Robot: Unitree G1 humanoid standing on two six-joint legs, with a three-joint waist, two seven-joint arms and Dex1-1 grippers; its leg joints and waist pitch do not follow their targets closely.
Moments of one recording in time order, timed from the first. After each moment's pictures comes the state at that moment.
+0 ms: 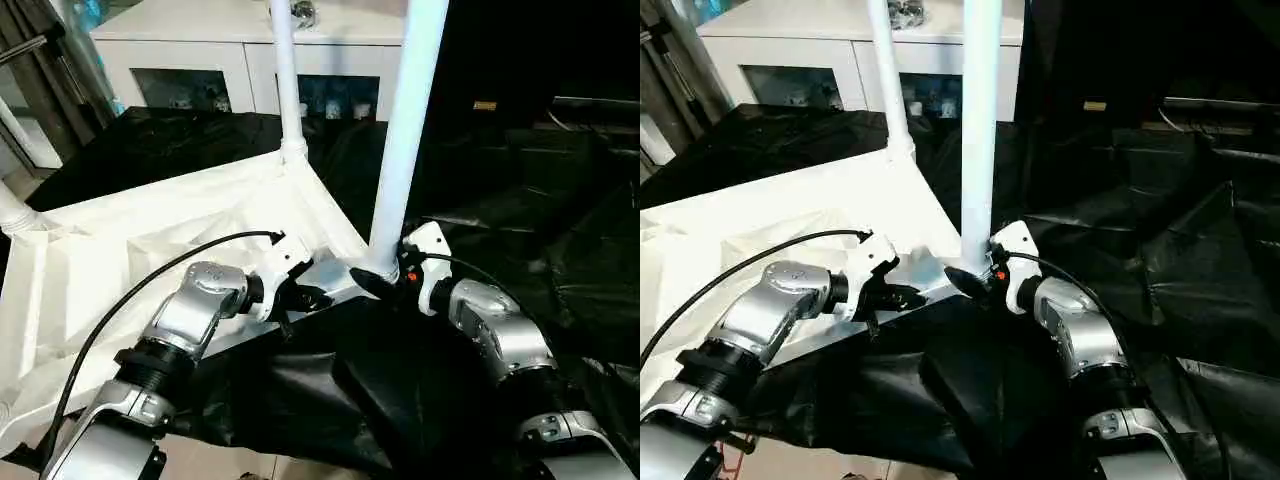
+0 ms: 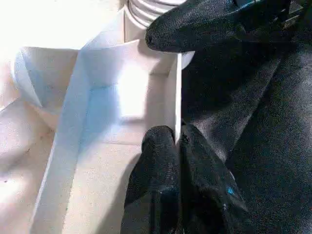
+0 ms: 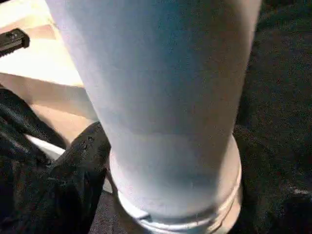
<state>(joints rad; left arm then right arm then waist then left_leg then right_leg) -0.56 0.30 -0.27 0.46 -0.03 0.40 -1.03 -0.48 -0.21 0.06 0.56 0.11 0.19 0.77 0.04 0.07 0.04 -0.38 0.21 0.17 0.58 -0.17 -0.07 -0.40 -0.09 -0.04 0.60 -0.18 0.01</state>
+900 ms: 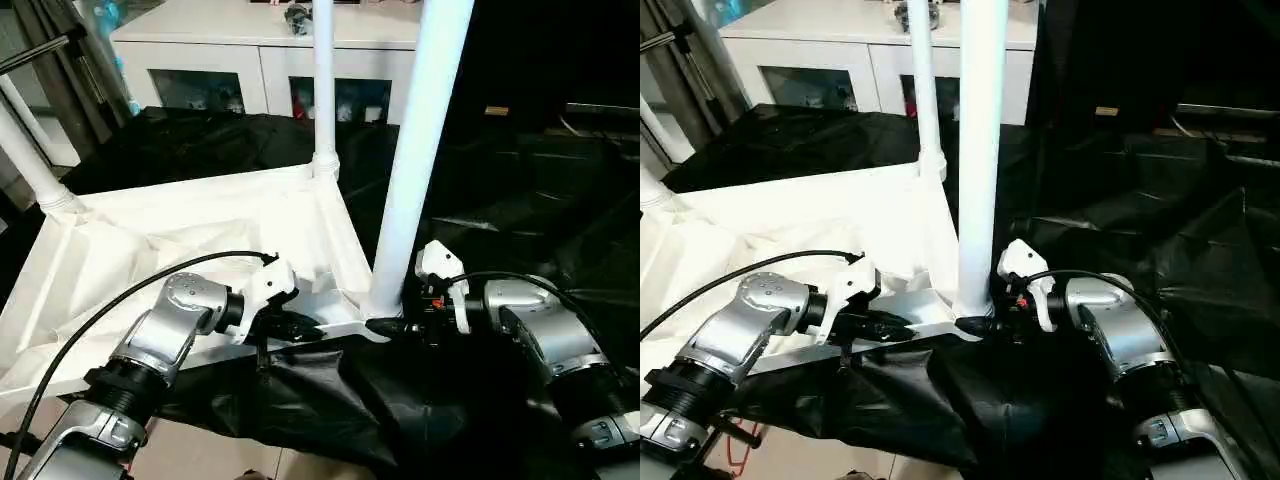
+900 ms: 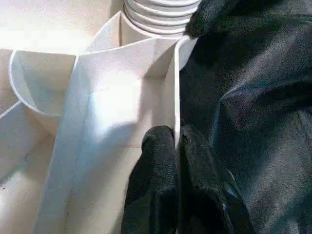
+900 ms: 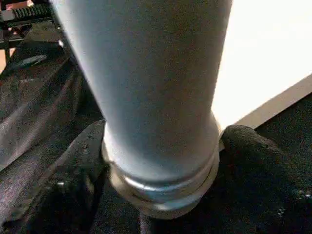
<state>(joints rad) -0.48 0.41 -0.31 0.40 -0.06 0.27 -1.25 -0.46 -0.43 0.21 0.43 0.12 0.24 1.19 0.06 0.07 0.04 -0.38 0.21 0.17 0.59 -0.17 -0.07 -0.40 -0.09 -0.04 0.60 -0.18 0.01</state>
